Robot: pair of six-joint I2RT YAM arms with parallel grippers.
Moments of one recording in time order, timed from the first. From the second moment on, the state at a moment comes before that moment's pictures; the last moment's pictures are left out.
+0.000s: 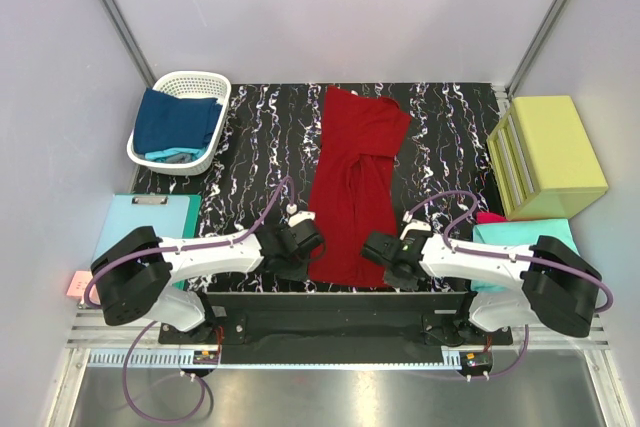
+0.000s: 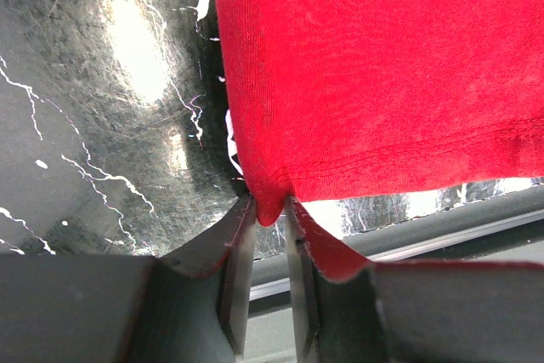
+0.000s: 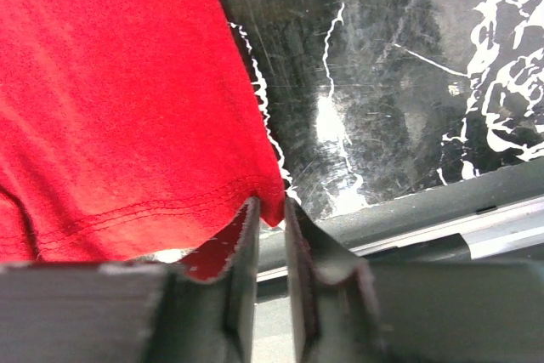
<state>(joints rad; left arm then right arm) -1.05 1.40 0.70 -0.53 -0.15 -0.85 1.05 1.31 0.65 -0.83 0.34 1.37</state>
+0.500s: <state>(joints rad) -1.05 1.40 0.70 -0.53 -0.15 -0.84 1.05 1.34 0.67 -0.83 0.33 1.37</state>
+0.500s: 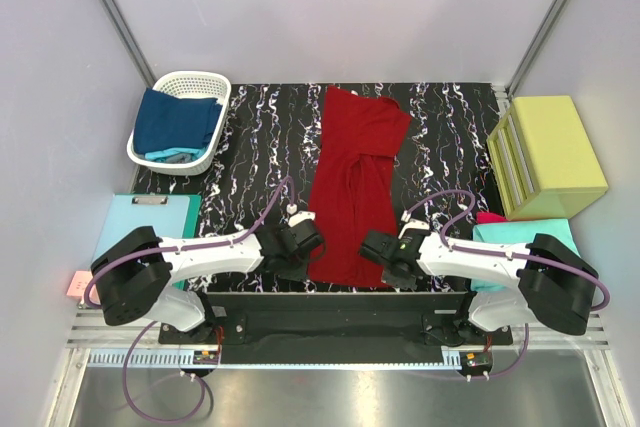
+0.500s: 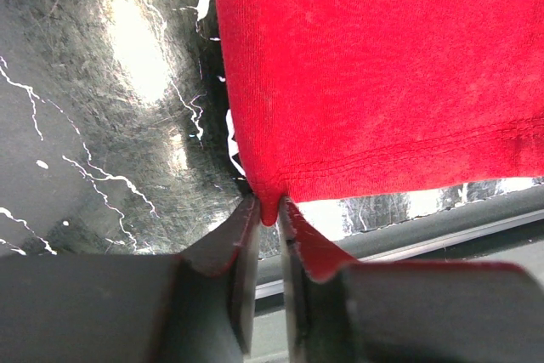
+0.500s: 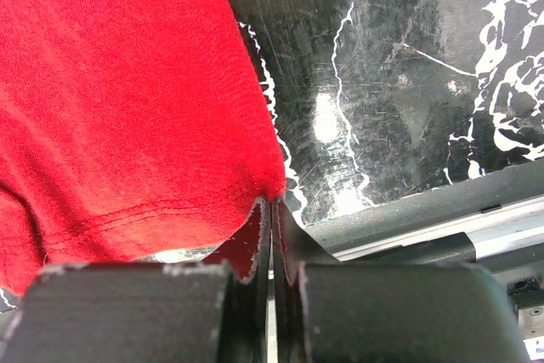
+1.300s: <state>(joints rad) -1.08 1.34 0.77 -0.61 -0.21 -0.81 1.09 1.30 0.77 -0.92 0.37 1.36</state>
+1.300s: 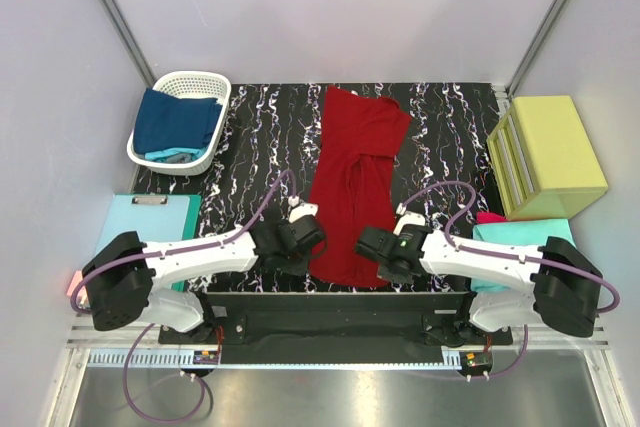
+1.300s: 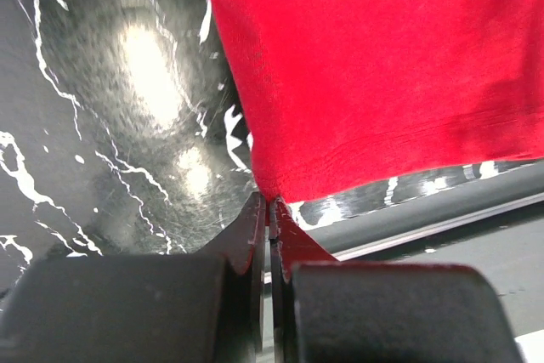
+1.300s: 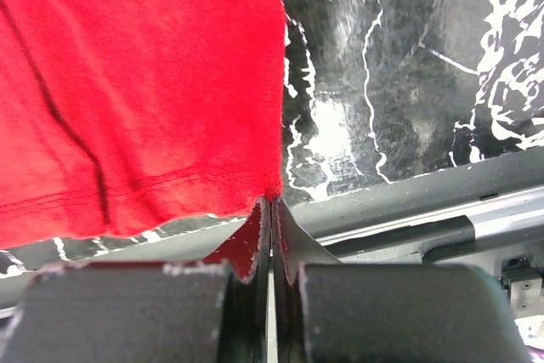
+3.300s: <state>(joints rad) -0.58 2.00 1.86 -0.74 -0.22 -0.47 0.45 1.81 1.55 -0.74 0.52 0.72</state>
